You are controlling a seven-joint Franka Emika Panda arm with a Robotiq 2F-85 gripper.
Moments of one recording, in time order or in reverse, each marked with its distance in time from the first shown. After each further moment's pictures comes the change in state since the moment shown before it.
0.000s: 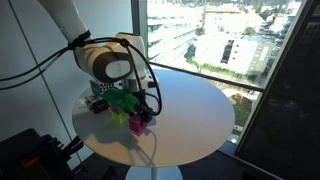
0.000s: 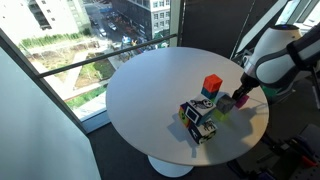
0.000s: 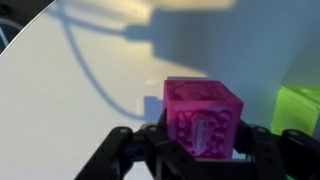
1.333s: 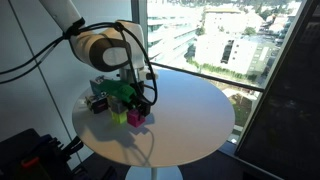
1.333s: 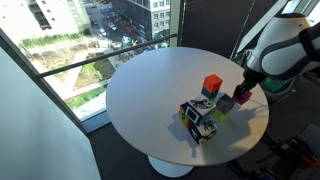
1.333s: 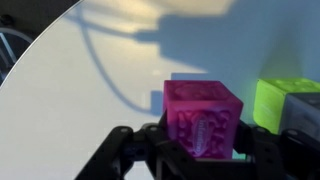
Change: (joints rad) arm 0.023 -0.091 -0.013 -0.009 -0.003 -0.099 0.047
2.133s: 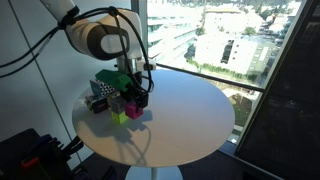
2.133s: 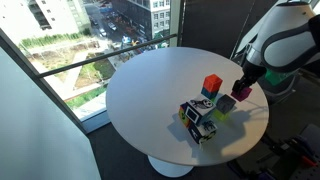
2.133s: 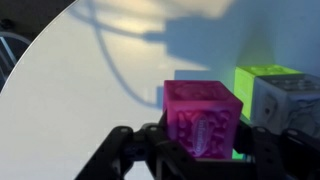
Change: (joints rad) arm 0.025 -0.067 0.006 0.012 0.000 -0.081 0.062
